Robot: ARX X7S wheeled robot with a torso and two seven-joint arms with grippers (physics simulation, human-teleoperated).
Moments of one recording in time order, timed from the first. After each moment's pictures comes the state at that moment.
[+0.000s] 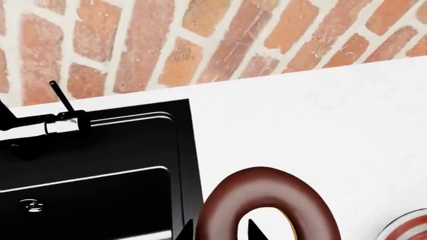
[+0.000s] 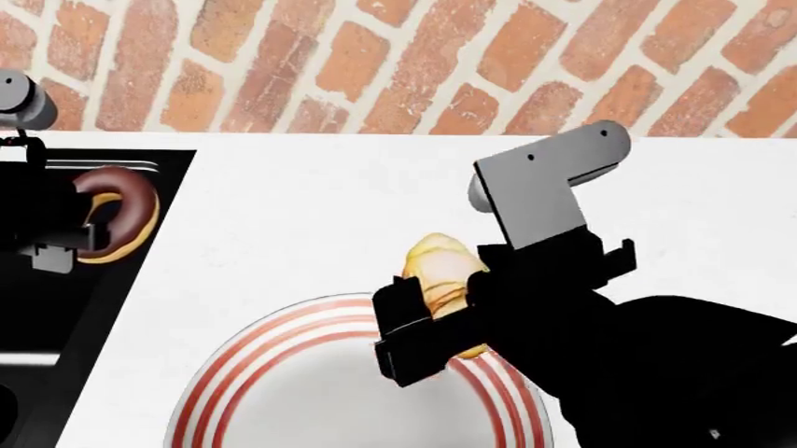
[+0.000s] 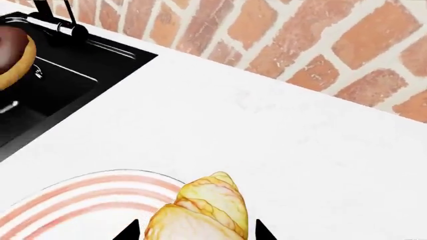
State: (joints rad) left arm -1.17 -0.58 0.32 -0.10 -1.10 -1.34 -0.38; right arm 0.95 0.38 -0.18 -0.27 0.88 1.49 0.14
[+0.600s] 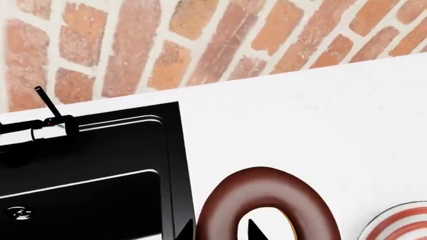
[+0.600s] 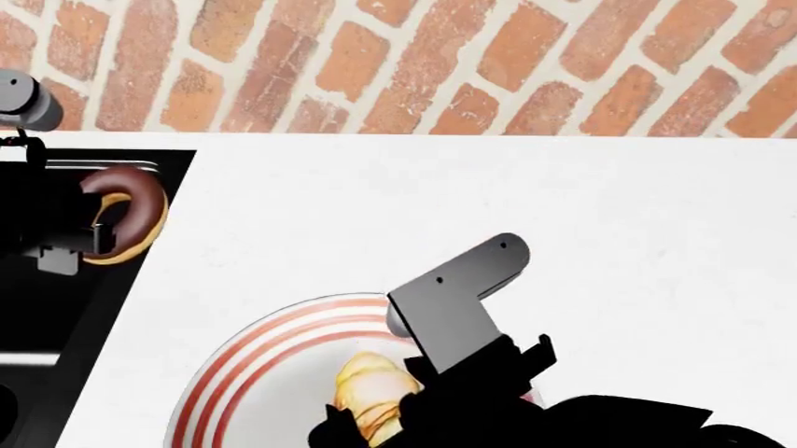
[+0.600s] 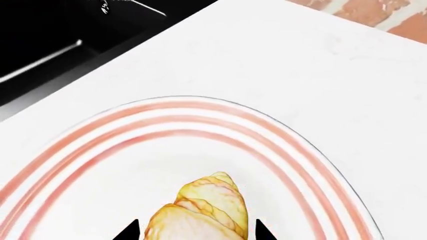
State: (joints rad) left arm -1.17 -0.59 0.34 -0.08 -1.13 -1.33 -0.37; right arm 0.79 0.41 -0.32 -0.37 1.02 1.43 0.17
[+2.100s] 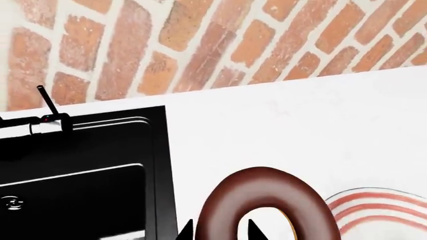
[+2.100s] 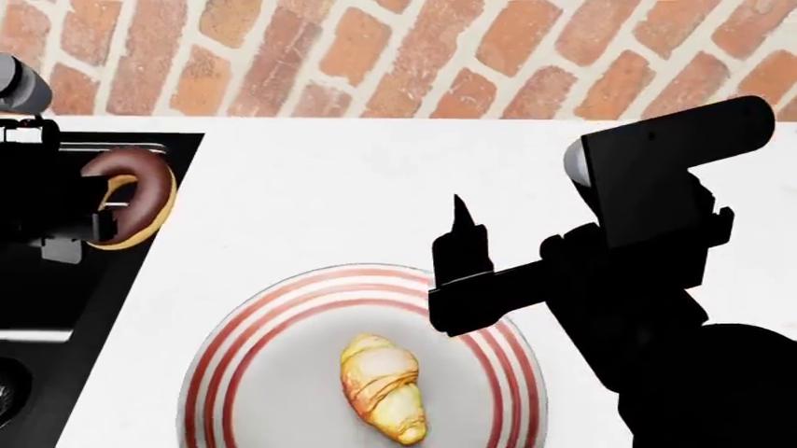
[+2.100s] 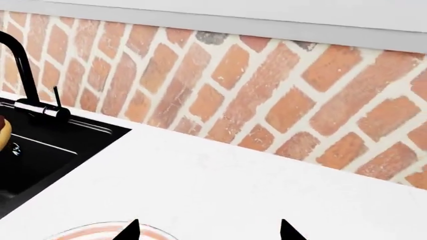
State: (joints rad) left arm -1.16 -0.59 0.28 -0.02 -1.24 -1.32 -0.45; right arm 0.83 0.52 -0.11 -0.44 0.97 1.19 0.27
